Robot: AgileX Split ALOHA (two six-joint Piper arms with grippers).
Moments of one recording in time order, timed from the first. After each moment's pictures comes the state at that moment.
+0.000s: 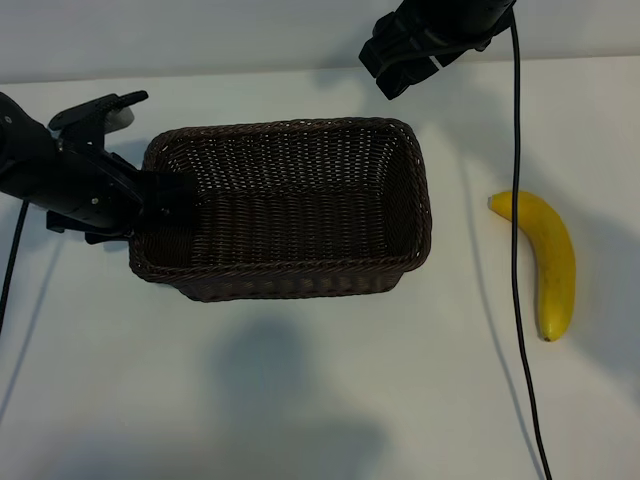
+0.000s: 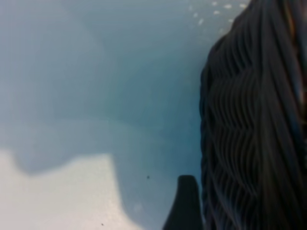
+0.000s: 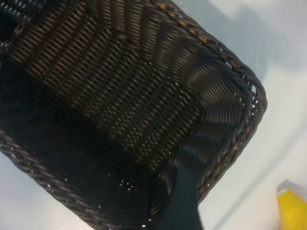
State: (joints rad) left arm -0.09 1.76 -0.94 -0.58 0.47 0.28; right arm 0.37 1.90 -1.91 0.12 1.22 -0.17
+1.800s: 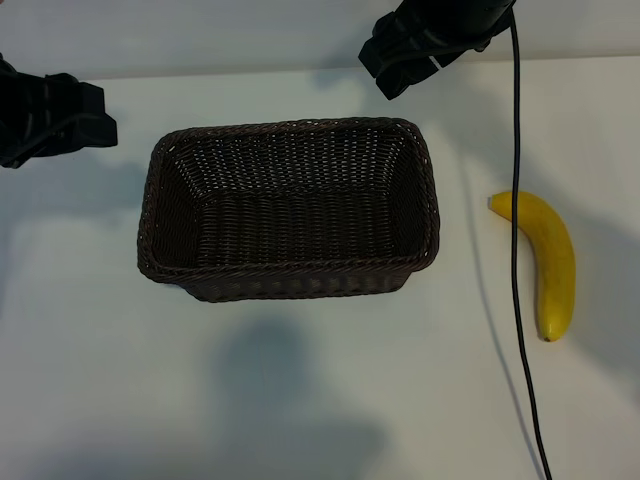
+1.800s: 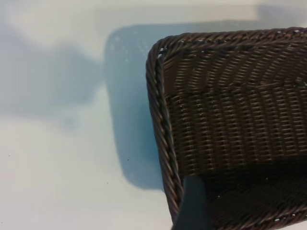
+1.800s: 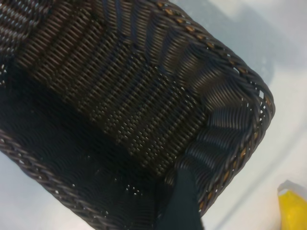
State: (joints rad) left arm -0.09 1.31 -1.08 -0.32 0.77 0.06; right arm 0.37 1.90 -1.91 0.13 1.22 -0.17
